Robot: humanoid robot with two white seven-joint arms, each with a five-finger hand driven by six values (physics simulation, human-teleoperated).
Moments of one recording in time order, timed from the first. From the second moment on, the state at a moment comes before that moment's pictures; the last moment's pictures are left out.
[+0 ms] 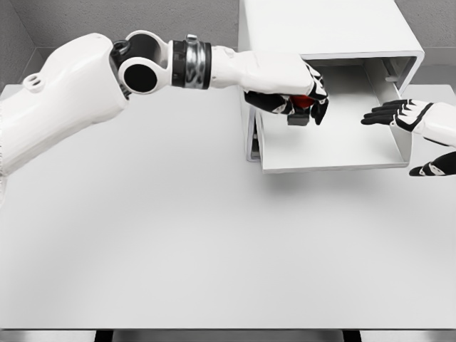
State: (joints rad) left arm -1.33 0.31 -1.27 -1.18 -0.02 -0.61 -0.34; right arm -0.42 -1.33 0.57 -1.72 -0.07 -0.61 0.22
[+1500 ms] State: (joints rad) left arm -0.76 1.04 -0.82 -1.46 0.00 -0.61 -0.23; right arm -0.42 -1.32 0.58 -1.72 -0.07 -0.61 0.19
